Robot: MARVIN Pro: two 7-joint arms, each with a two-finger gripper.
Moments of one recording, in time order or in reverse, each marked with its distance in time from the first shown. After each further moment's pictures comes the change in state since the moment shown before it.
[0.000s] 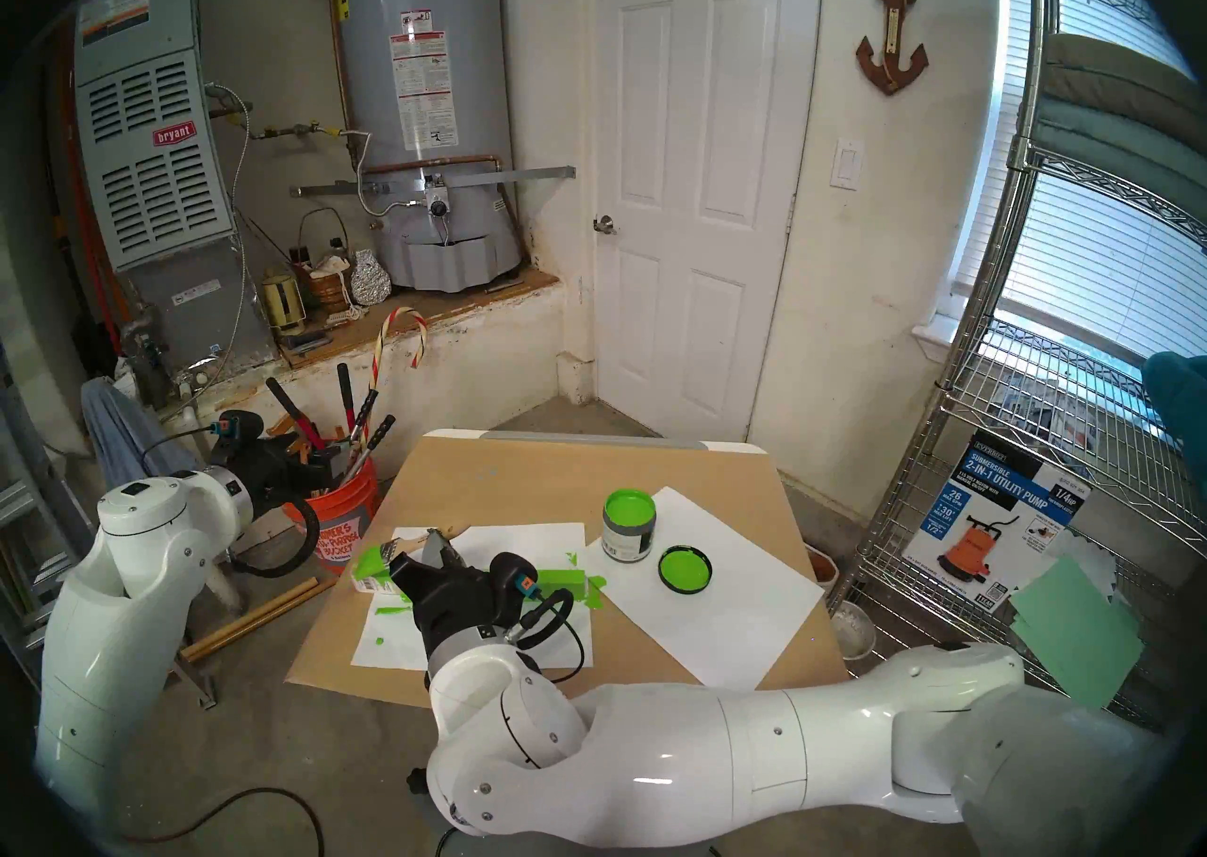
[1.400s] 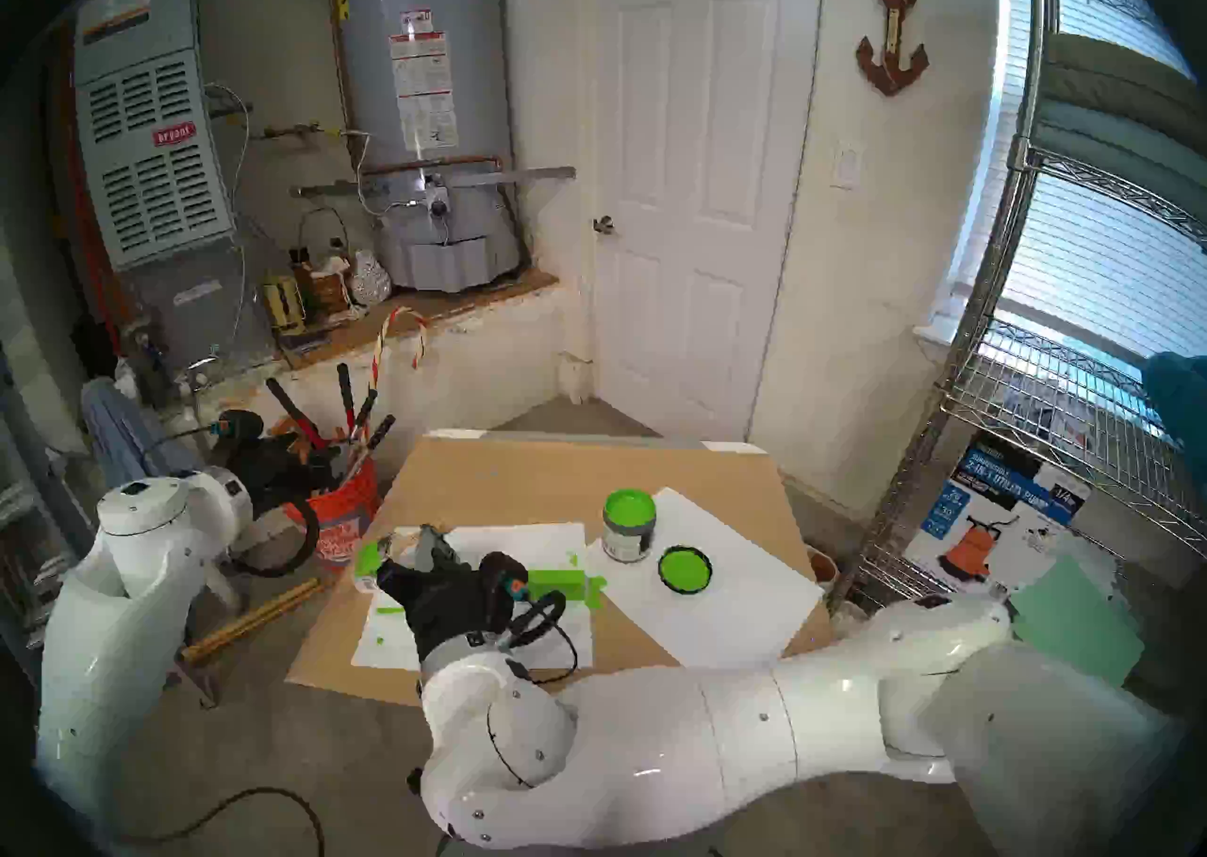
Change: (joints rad) left arm 0.000 0.000 0.000 -0.001 0.000 0.000 0.000; right arm 0.123 -0.029 -0.131 0.014 -0.085 -0.085 -0.087
